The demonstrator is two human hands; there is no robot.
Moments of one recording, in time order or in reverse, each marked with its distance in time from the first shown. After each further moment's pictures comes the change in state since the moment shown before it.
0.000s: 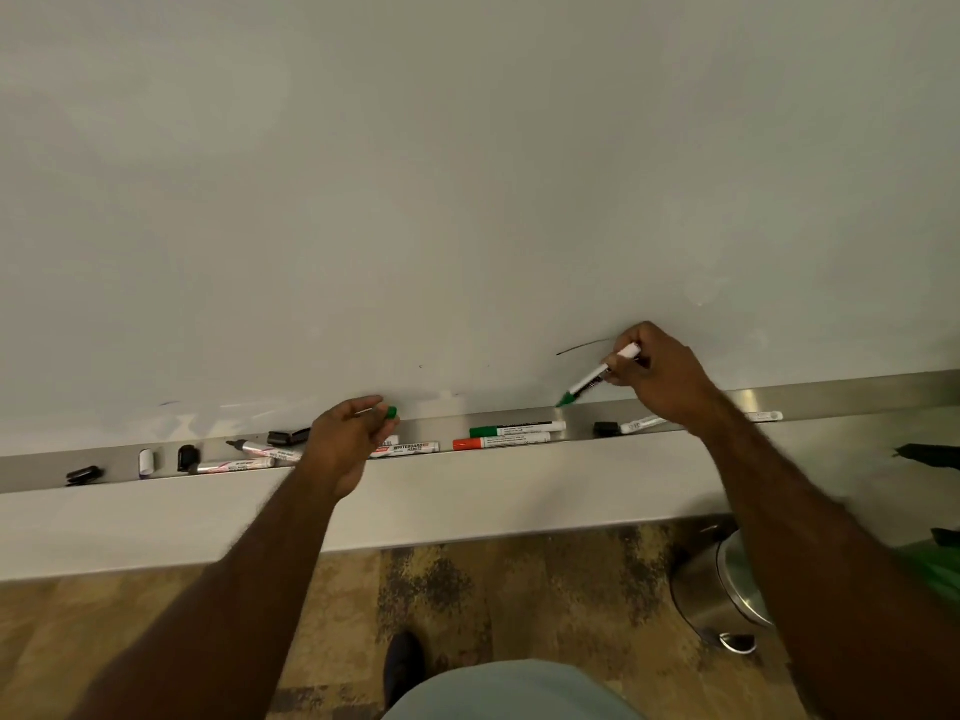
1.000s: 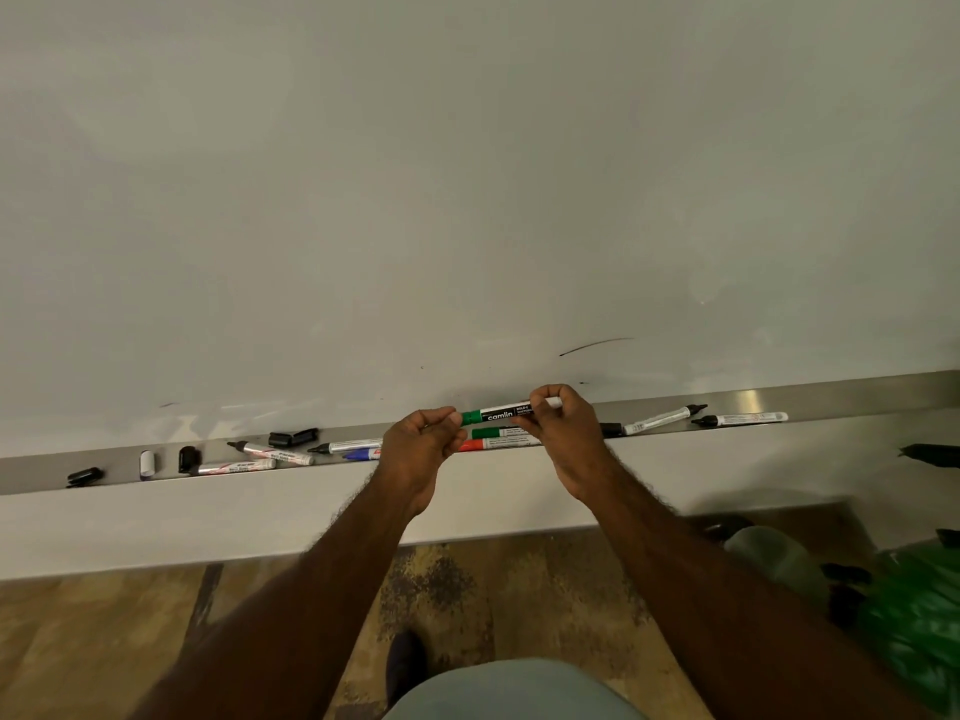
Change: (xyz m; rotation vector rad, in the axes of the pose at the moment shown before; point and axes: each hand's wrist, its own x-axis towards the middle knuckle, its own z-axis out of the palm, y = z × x) left_hand -0.036 -0.030 0.066 0.015 -0.073 -0.041; right_hand -0.031 0.000 0.123 0.455 0.050 0.277
